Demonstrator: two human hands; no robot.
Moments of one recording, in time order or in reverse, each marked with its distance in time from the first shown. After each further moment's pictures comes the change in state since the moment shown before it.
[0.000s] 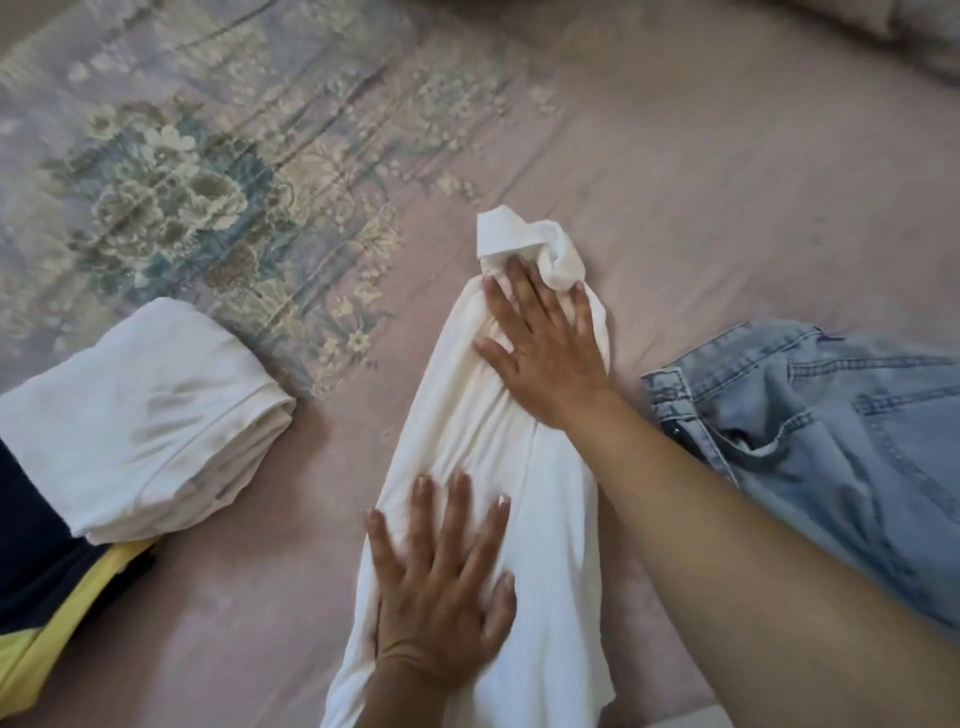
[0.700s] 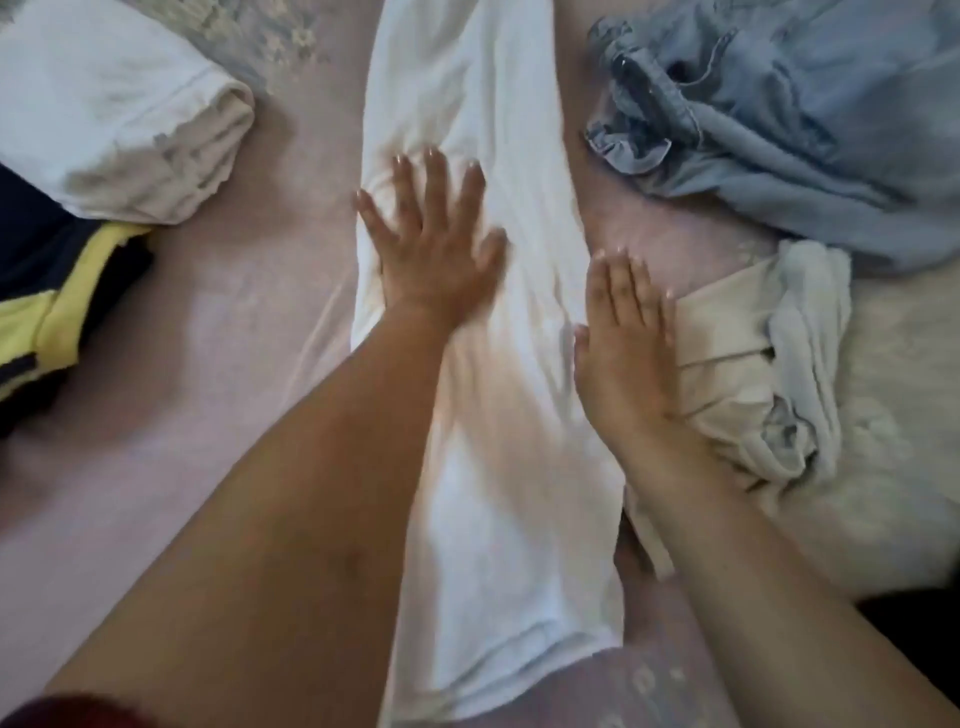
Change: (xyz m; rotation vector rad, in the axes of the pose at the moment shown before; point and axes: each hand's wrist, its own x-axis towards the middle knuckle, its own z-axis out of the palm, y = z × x) left_hand 0.007 -0.004 -0.022 -0.240 -0.294 -0.064; right_hand -0.310 -0.103 0.059 0.158 0.109 0.519
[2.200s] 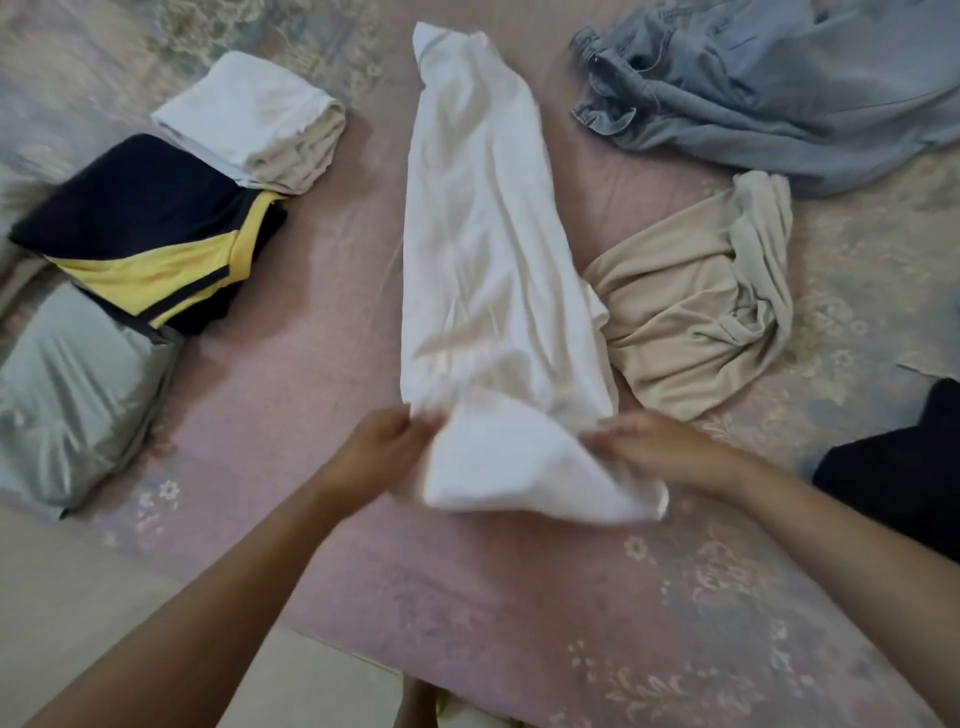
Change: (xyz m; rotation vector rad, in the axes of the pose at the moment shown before) left_hand -0.287 -0.099 -0.045 -0.757 -0.404 -0.281; right_hand -0.186 0.027 -0.008 0.708 -0.645 0.070
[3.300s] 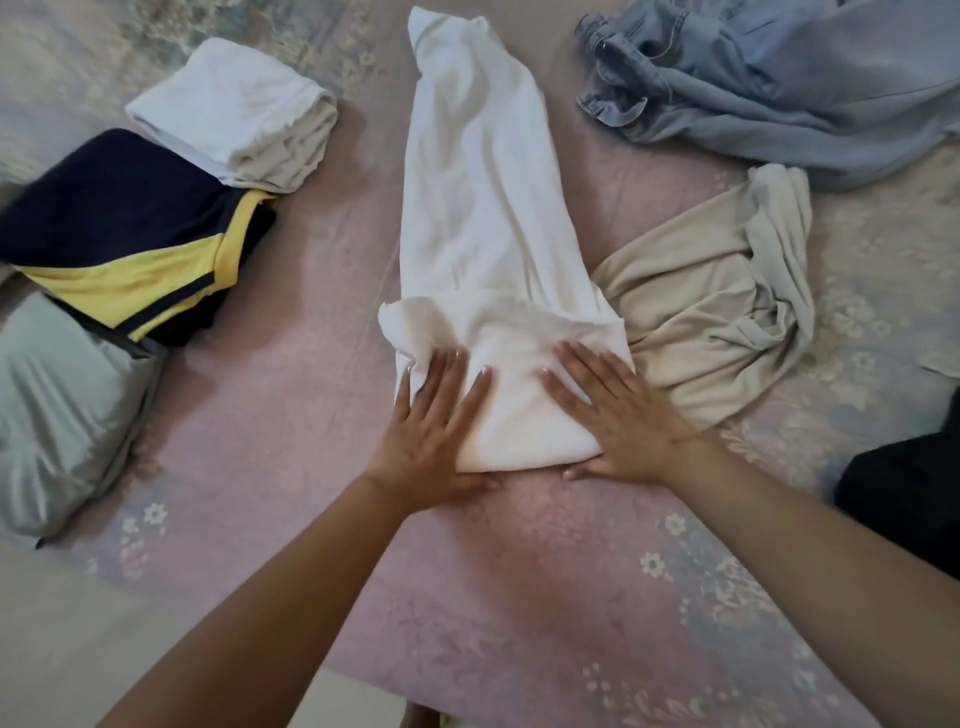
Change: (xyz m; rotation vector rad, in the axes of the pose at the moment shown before) left_hand 0.035 -0.004 0.034 0.978 0.103 0.711; right_hand 0.059 0.020 0.003 -1.302 0.248 -0.398
